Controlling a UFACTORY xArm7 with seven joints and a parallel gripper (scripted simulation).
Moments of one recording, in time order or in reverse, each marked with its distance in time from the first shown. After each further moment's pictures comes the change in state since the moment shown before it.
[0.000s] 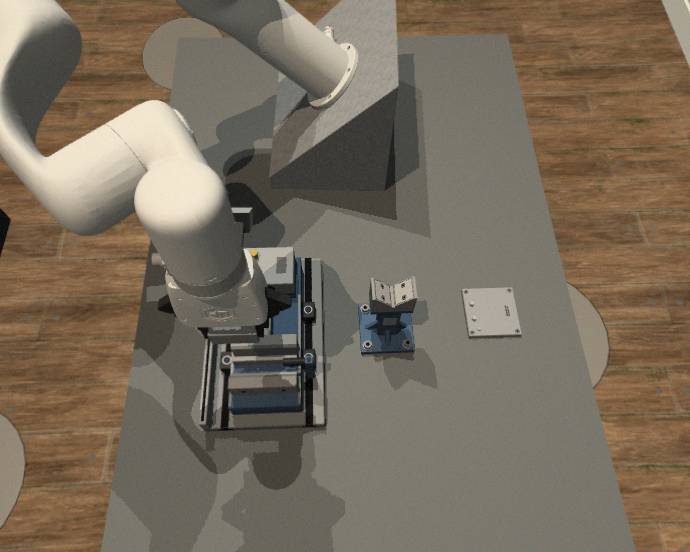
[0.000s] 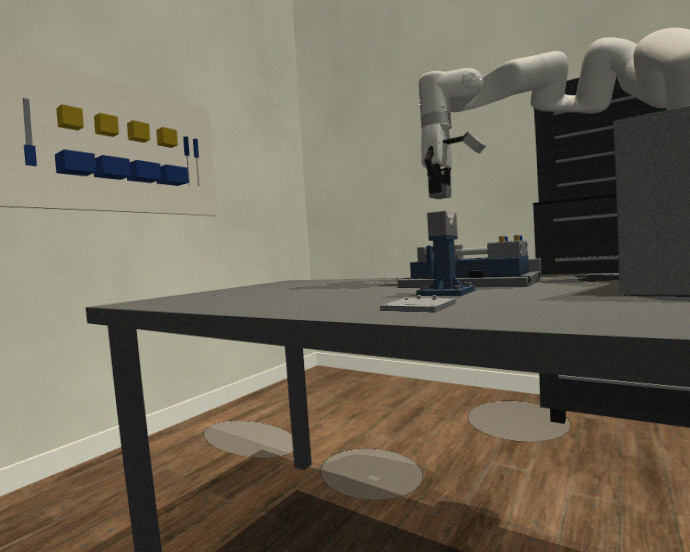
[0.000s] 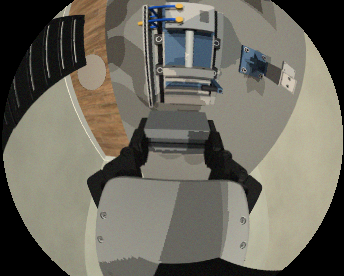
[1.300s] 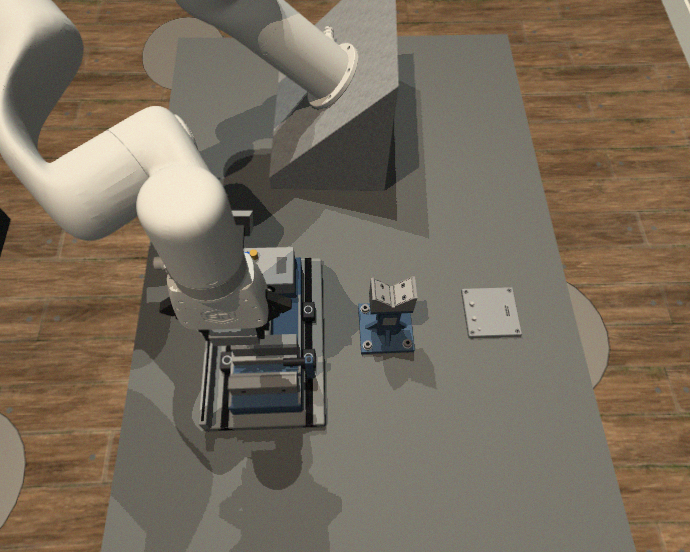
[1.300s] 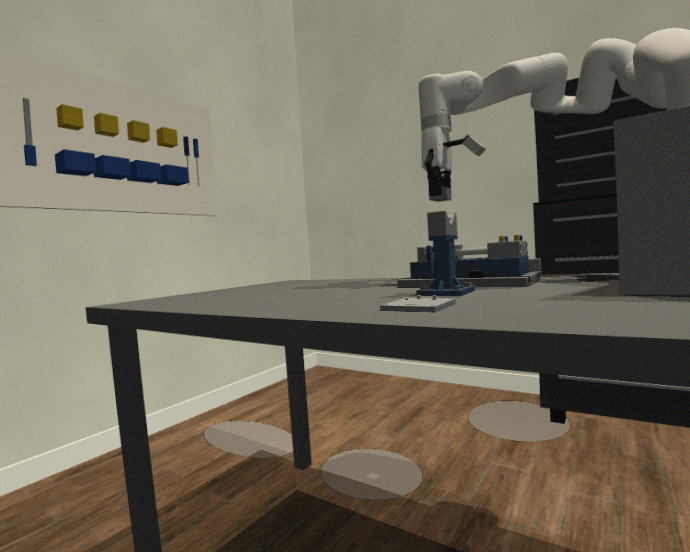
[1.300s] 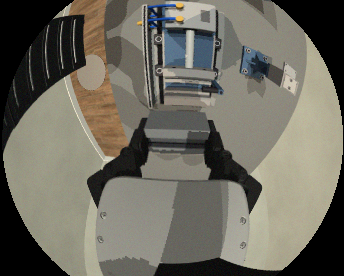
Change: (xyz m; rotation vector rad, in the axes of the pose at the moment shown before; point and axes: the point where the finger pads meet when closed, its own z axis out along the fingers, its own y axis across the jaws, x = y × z) arm 0.000 0.000 0.007 0.000 0.002 -0.003
